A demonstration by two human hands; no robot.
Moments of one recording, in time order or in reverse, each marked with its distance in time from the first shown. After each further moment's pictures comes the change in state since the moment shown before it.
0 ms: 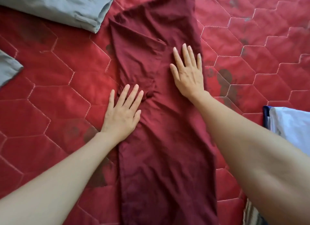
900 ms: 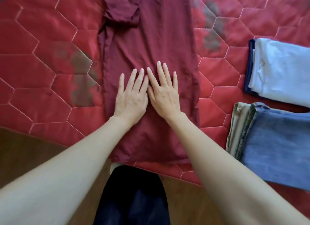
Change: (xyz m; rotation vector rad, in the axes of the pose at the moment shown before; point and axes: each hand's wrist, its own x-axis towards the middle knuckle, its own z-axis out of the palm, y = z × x) left_hand -0.140 0.133 0.019 0.009 0.011 -0.051; right_hand -0.277 -0.055 0.032 0.099 0.011 -0.078
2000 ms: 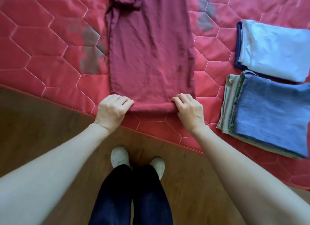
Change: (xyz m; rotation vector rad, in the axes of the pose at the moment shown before) left_hand -0.143 -0.014 -0.005 -0.121 0.383 0.279; right_hand -0.161 0.032 -0.028 -0.116 0.110 -0.128
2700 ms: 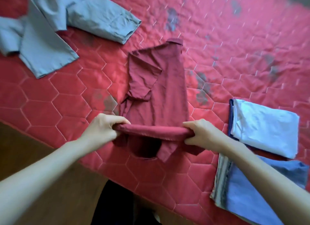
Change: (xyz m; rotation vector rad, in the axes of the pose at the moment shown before) left_hand 0.116 -0.070 -0.123 -0.637 -0.237 -0.512; right_hand 0.156 0.055 -0.159 0.259 -0.597 -0.135
